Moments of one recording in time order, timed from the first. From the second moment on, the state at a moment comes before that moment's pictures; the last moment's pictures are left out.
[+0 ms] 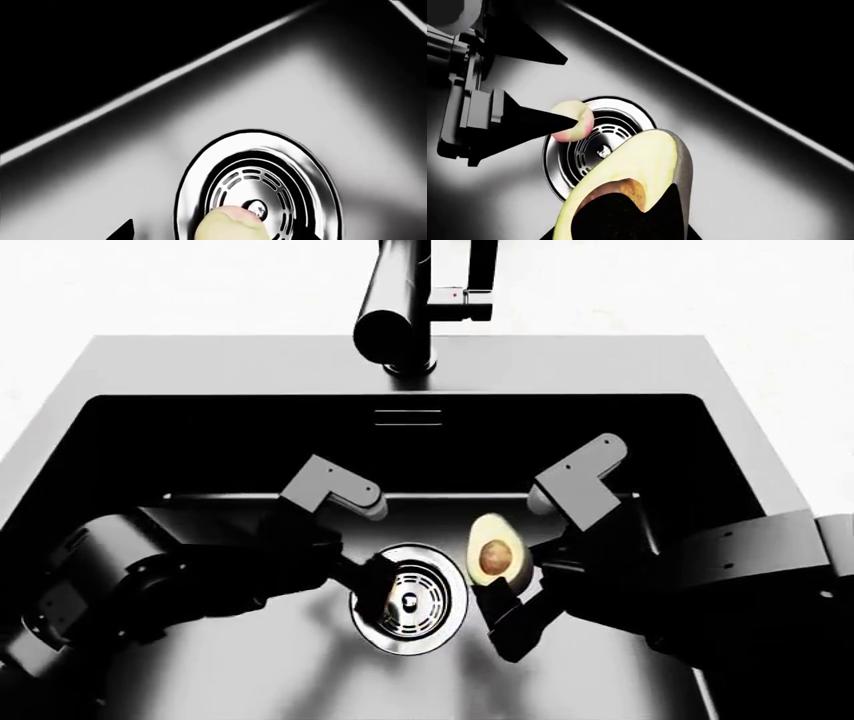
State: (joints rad) left arm -1.06 -0.53 0.82 -0.12 -1.11 -1.05 -0.06; right arm 1.16 0.79 -0.87 -0.28 1.63 1.09 0.45
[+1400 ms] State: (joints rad) left arm -1.11 -0.44 1.01 -0.20 -0.96 -1.03 0.05; right arm 1.11 0.81 -0.88 -0.28 1.60 1.04 0.42
